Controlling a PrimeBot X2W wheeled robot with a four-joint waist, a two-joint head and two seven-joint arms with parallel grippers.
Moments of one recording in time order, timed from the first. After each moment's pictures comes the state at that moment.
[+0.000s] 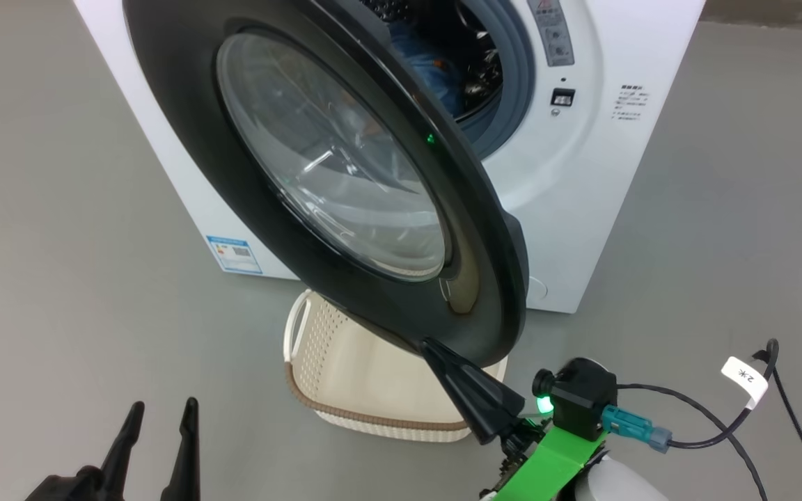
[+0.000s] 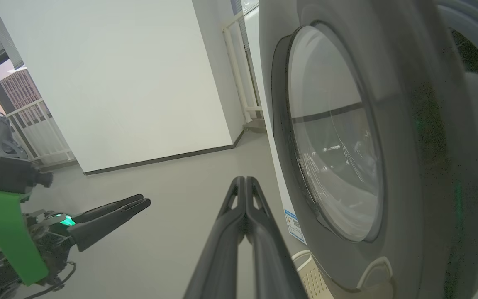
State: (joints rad) left arm 0.07 0.14 -0.08 0.10 -0.39 -0.13 -0.26; right arm -0.28 -0.15 0.62 0.13 0.49 0.13 -0.26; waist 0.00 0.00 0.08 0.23
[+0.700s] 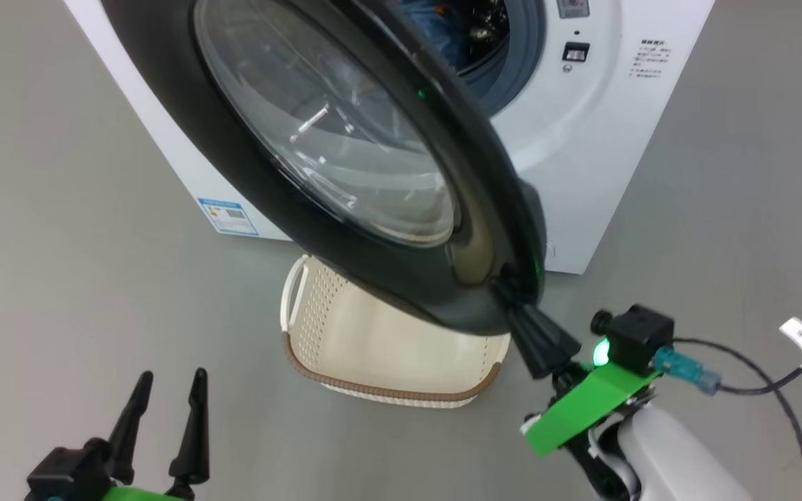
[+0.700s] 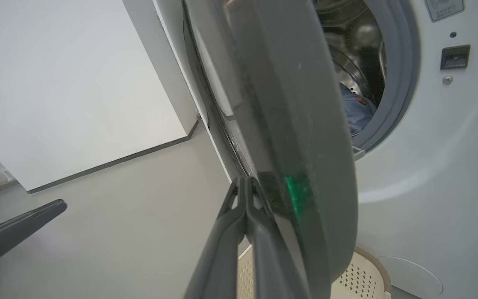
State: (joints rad) left arm 0.01 0.13 -0.10 0.10 -0.39 -0.13 -0.26; right arm -0.35 -0.15 0.43 0.29 0.48 0.13 -0.26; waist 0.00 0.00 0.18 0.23
